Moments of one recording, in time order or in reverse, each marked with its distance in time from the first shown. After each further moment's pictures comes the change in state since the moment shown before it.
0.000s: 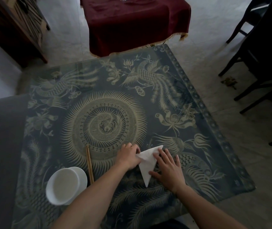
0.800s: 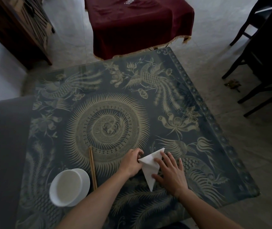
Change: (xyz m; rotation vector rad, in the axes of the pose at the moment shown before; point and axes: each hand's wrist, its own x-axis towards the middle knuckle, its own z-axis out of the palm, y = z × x) left_hand -0.012 -0.005 0.016 -0.322 0.100 0.041; right_hand 0.000 -0.001 0.003 -0.027 -0.001 -0.001
